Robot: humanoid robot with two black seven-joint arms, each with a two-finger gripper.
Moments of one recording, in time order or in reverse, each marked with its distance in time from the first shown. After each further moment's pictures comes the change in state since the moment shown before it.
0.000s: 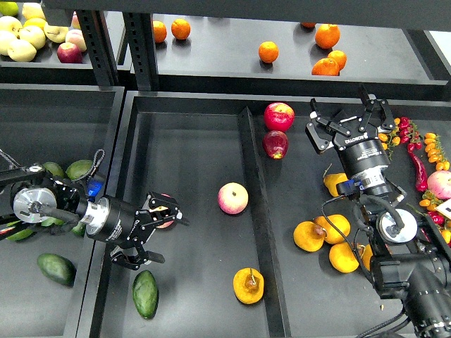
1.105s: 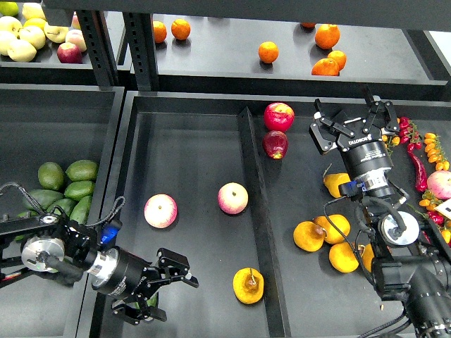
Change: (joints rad) left arm 0.167 -0.024 -0.025 -0.109 0.153 -0.019 0.000; right arm -0.010 0.000 0.012 0.002 0.002 0.014 0.002
